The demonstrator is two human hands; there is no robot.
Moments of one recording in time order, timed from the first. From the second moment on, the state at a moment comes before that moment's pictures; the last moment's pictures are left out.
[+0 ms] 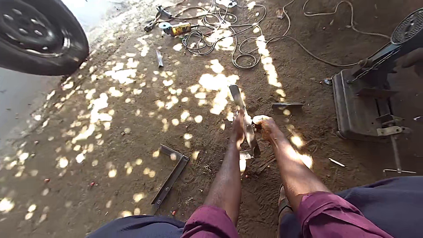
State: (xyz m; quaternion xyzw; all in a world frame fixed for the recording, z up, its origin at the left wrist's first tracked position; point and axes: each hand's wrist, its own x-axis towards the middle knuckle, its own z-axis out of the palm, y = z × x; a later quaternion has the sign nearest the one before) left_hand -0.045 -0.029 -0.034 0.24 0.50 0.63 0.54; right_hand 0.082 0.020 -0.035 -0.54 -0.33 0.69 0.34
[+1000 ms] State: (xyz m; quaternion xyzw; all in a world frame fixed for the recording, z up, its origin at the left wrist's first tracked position) left_hand -0.017 -0.027 -0.047 0.35 0.60 0.50 0.51; right_hand 0.112 0.019 -0.051 -0.53 -0.31 0.74 0.28
